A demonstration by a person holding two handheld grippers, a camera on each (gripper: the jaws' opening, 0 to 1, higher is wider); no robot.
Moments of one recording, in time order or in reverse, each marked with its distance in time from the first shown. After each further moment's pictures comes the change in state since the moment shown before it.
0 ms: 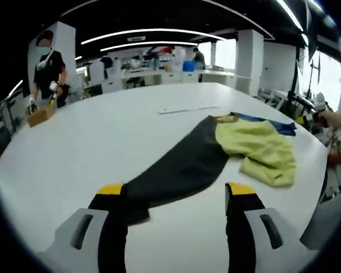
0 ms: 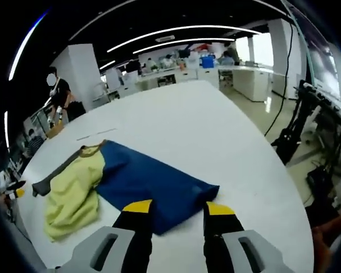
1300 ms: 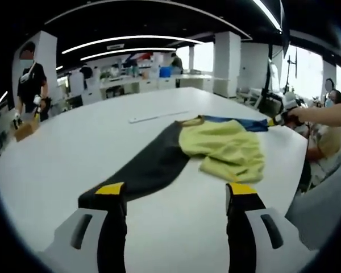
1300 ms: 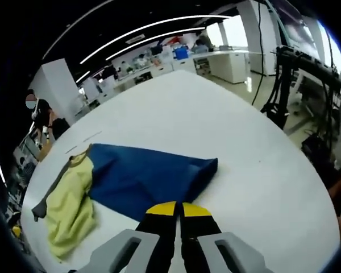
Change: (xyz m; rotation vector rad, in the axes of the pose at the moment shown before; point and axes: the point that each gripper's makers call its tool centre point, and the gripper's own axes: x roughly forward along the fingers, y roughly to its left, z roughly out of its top) left arm -0.025 -0.049 0.001 0.074 -0.025 -0.125; right arm 0.010 0.005 -0.027 0.186 0.017 -0.068
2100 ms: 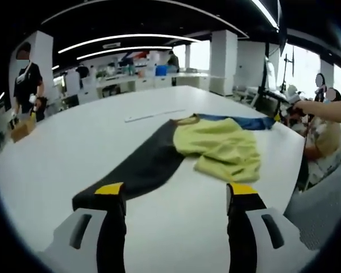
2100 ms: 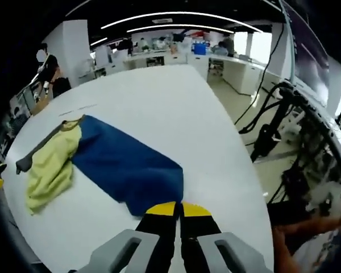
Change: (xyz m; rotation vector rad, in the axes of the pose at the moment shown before) left arm 0.006 -0.011 0.000 -0.007 0.008 -0.024; right arm -0.041 -0.068 0.012 -0.311 0.116 -0.133
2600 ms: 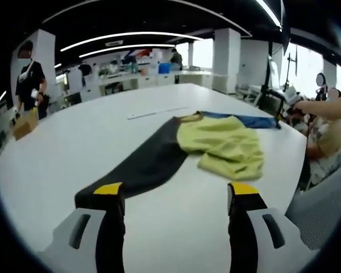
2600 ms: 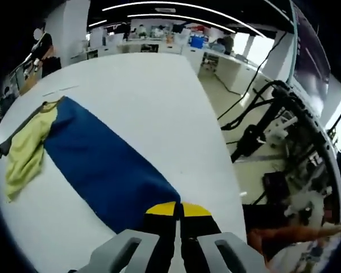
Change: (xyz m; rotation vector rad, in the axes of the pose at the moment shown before) left arm -0.001 0.006 -0.004 -0.003 0.019 0.020; right arm 0.021 -0.035 -0.003 -0.098 0.071 -0.136
